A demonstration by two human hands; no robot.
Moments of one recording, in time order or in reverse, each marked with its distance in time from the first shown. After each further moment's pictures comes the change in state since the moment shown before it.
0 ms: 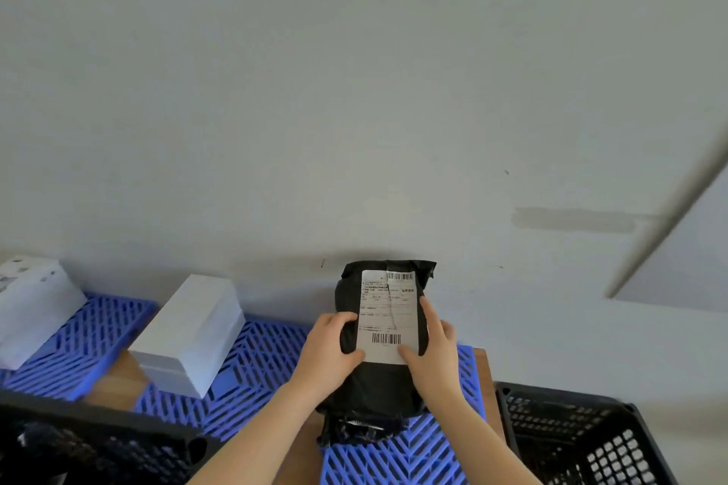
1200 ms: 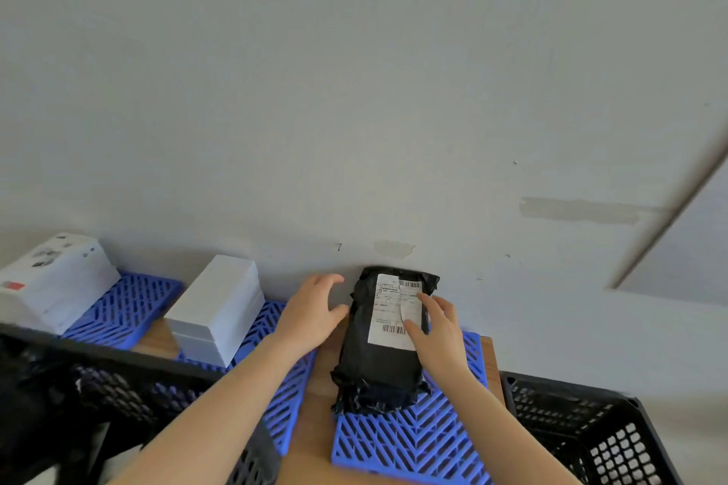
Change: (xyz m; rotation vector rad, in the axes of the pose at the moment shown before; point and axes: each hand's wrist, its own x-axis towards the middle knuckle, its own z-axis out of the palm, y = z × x) left_hand -0.011 -0.004 -0.056 0.164 0.043 0.052; right_hand -0.015 -0.007 -0.001 -0.213 -0.048 -0.043
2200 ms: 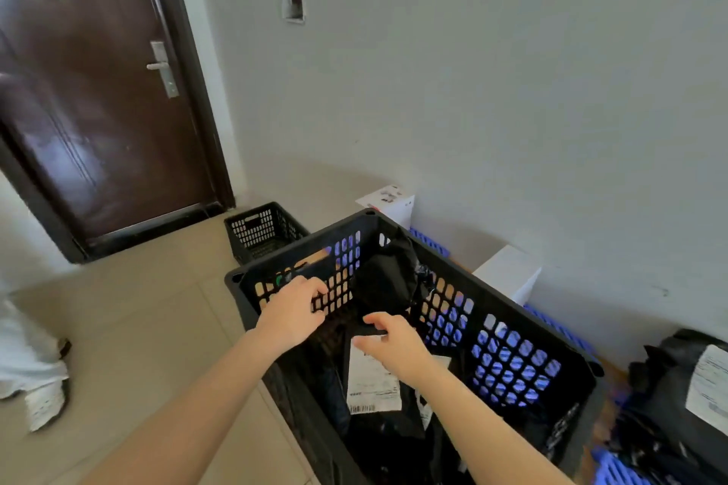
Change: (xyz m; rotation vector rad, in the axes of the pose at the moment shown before) left_hand -0.363 -0.282 -0.228 0.182 0.334 -0.589; right_hand -0.256 -0.280 0.294 -0.068 -0.886 -0.481
